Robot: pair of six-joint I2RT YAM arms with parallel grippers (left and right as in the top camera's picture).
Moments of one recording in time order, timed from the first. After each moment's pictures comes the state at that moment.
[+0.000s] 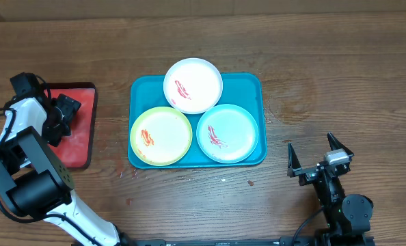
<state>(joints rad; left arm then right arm) 0.51 2.02 1.36 -0.63 0.01 -0.59 0.07 0.01 0.02 -0.02 -0.16 -0.06</state>
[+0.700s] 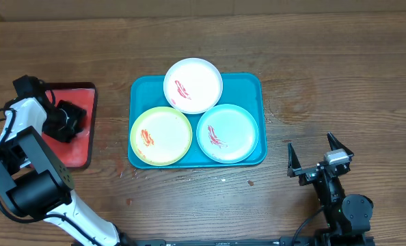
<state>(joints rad) 0.51 2.02 1.36 -0.74 0.19 -0.61 0.07 0.01 0.02 -0.02 -0.16 -0.06</state>
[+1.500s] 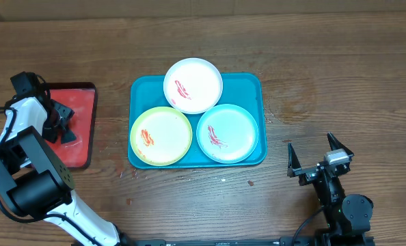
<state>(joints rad) 0.51 2.02 1.37 -0.64 -0.13 -0.58 0.07 0.01 0.02 -0.02 -0.16 -0.06</state>
